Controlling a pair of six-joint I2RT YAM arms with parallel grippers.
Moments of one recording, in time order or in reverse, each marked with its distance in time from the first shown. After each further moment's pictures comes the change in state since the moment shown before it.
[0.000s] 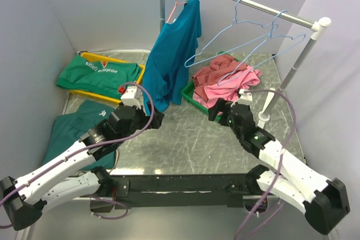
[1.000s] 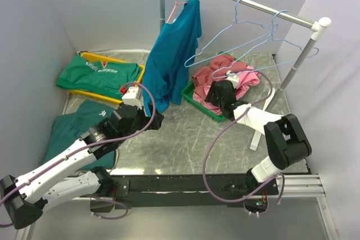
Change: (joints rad) left arm 0.000 0.020 0.022 -0.060 0.003 -0.001; right arm -0.174 0.729 0.284 0.243 -0.002 -0.019
